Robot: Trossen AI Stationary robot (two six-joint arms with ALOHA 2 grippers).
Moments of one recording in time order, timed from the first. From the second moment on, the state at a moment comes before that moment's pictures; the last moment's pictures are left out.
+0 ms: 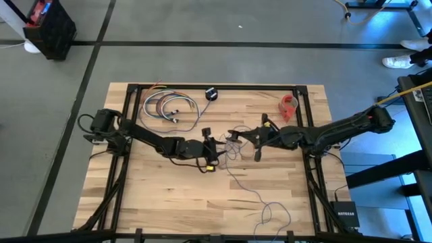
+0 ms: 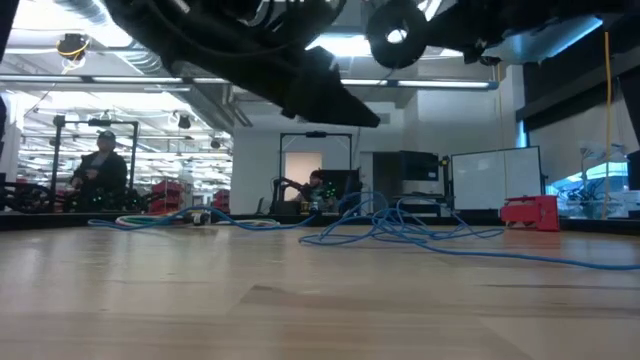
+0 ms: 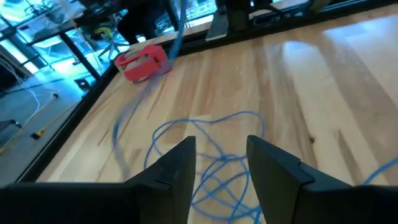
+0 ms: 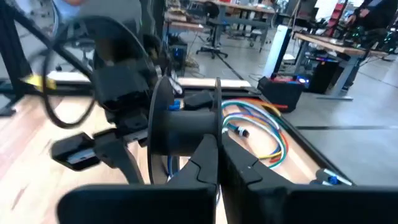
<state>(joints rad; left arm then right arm) -0.17 1.77 0.90 0.52 -0.44 0.19 0.19 1.06 0.53 0.38 0.40 -0.06</state>
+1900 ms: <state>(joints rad) -0.16 1.75 0.97 0.36 -0.55 0.26 0.25 1.18 0.54 0.50 0.31 0.00</state>
